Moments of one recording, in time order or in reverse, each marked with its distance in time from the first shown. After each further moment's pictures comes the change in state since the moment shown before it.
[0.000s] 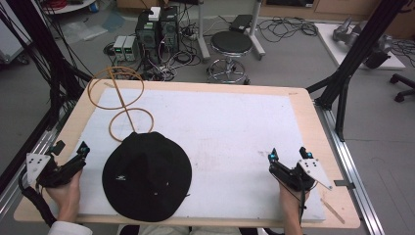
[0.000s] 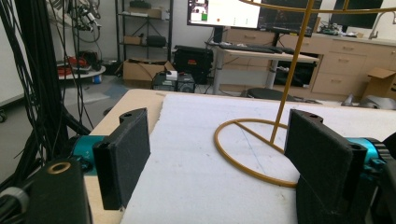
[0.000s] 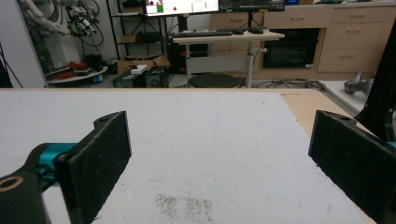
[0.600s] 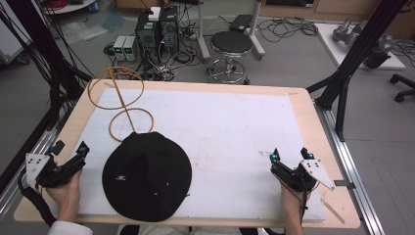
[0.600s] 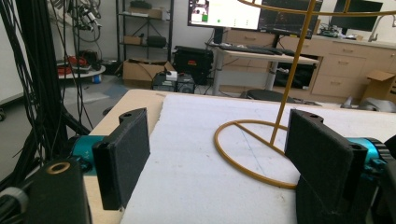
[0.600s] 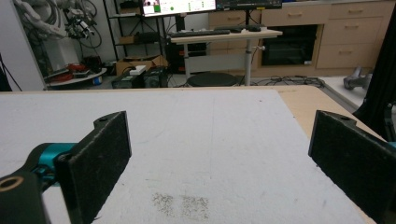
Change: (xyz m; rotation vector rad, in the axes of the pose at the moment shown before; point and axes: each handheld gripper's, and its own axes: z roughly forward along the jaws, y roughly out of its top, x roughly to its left) left arm 0.001 0.000 0.000 -0.003 0.001 -0.012; right arm -0.004 -0.001 -0.001 0.007 -0.003 0.024
